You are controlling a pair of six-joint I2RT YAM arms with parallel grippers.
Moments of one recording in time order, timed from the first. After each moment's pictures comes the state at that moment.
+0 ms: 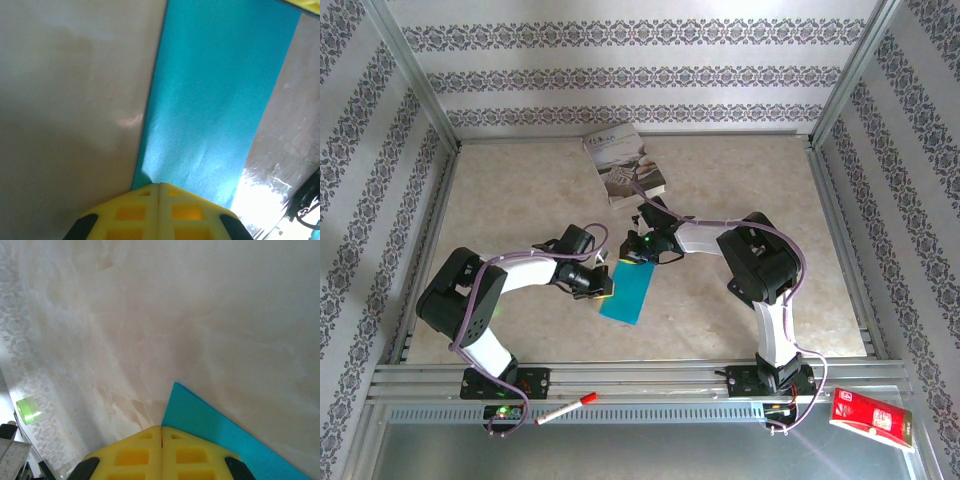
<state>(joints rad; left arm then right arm) -0.47 1.64 0.74 -0.32 0.56 -0.58 0.61 2.05 1.19 -0.14 -0.54 0.83</state>
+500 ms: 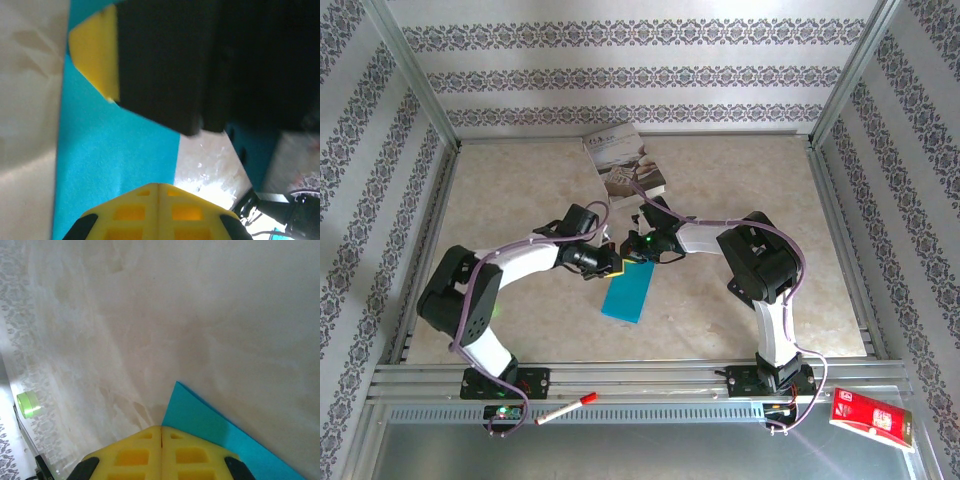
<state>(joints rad) -0.45 1.67 0.91 -0.31 0.62 -0.67 0.60 2.05 1.17 -0.11 -0.57 0.79</state>
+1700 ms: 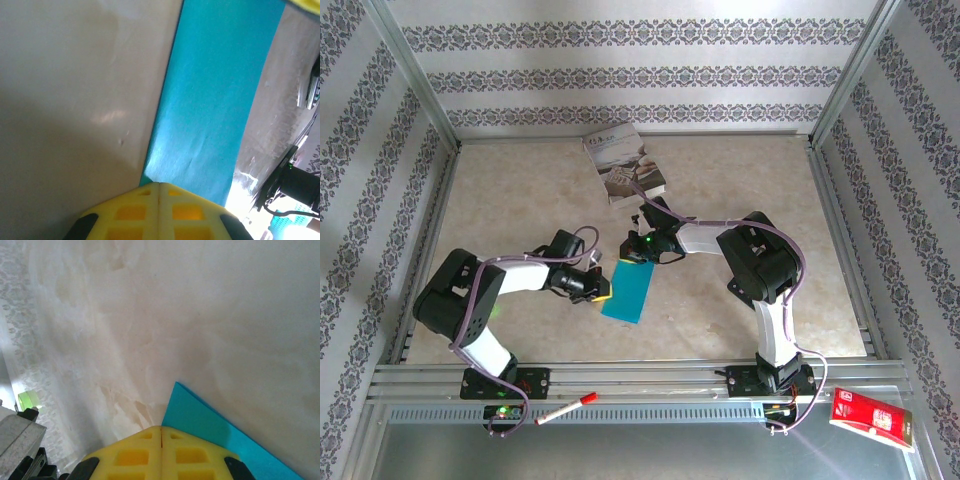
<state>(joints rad) -0.42 1.62 0.62 -0.14 0.69 -0.64 0.60 2.05 1.17 -0.10 -0.57 0.79</state>
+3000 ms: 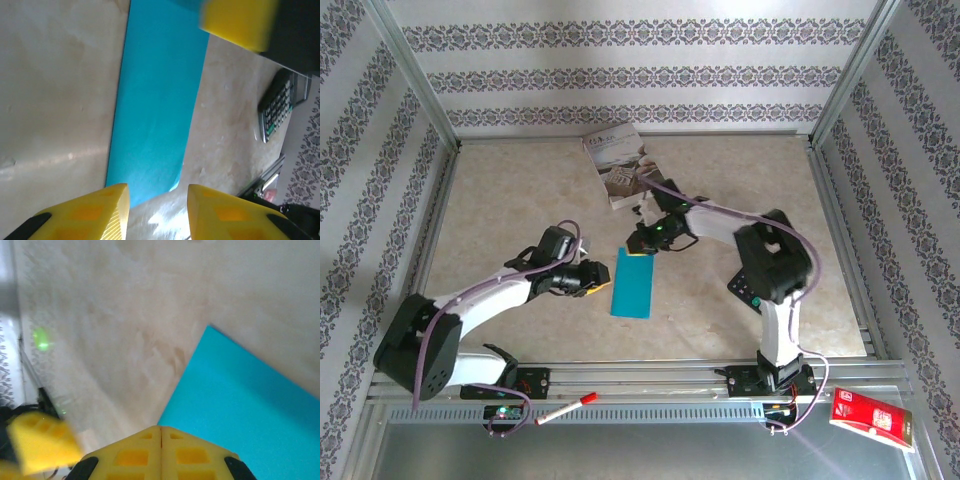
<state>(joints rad) -0.46 1.33 0.62 -0.20 0.52 -0.88 0.50 1.95 1.27 -0.45 -0.74 0.42</state>
